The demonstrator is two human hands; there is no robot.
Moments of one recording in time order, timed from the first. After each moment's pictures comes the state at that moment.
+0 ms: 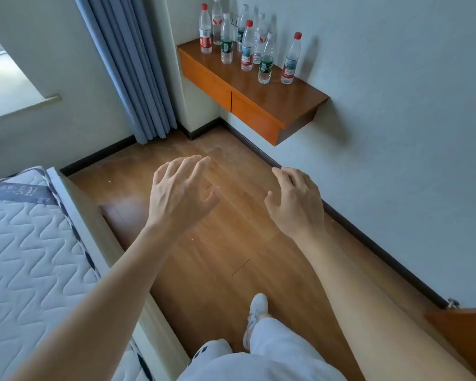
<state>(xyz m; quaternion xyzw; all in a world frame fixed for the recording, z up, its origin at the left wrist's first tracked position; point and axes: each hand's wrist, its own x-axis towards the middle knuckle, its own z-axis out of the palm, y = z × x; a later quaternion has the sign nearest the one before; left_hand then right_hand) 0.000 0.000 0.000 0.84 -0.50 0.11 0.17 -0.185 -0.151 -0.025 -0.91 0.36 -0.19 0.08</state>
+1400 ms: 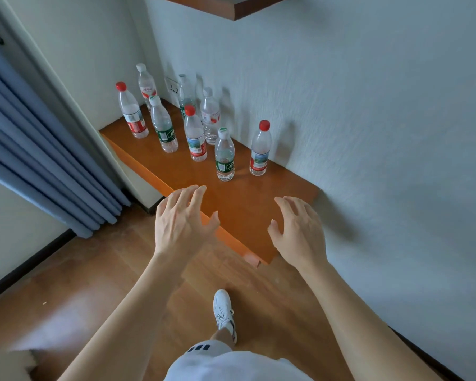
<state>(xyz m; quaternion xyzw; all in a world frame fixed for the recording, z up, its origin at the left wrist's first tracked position) 0.269 -0.557 -0.042 0.86 -0.49 0.06 0.15 0.061 -0.667 -0.064 -0.87 0.46 -0.16 0.10</state>
